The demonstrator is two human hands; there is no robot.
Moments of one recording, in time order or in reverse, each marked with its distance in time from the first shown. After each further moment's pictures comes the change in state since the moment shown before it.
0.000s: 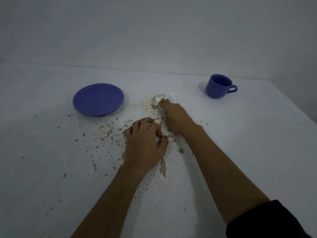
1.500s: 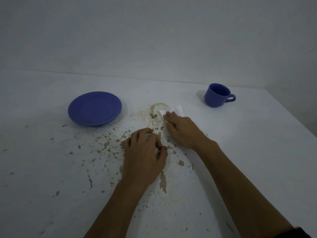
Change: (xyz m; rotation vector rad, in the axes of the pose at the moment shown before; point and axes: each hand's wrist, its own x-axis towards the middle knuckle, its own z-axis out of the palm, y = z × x) left_hand 0.001 -0.003 0.002 -0.032 -0.009 -0.003; right_hand -0.020 0.015 -0.012 0.050 -0.005 0.015
